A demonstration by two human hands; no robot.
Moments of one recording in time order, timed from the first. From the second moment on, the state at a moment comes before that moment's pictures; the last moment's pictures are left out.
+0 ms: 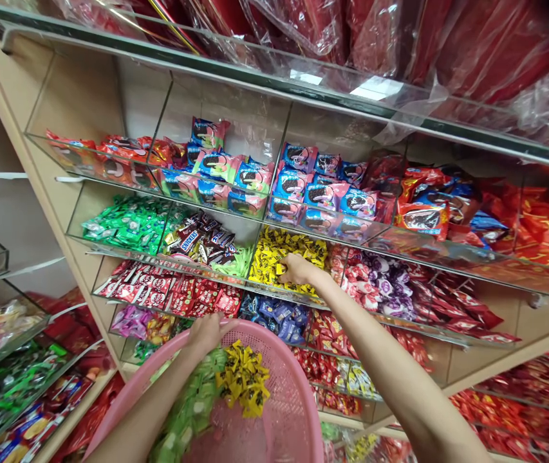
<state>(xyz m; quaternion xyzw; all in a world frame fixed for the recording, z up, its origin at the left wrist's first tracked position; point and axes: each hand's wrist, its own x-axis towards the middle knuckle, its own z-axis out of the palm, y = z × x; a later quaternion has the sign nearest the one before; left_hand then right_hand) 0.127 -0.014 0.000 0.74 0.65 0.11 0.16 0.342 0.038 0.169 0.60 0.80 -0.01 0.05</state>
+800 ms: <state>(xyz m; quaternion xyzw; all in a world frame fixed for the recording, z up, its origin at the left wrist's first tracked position) 0.132 -0.014 -0.002 0.74 0.65 0.08 0.12 0.309 -0.041 0.082 0.42 0.87 -0.26 -0.02</state>
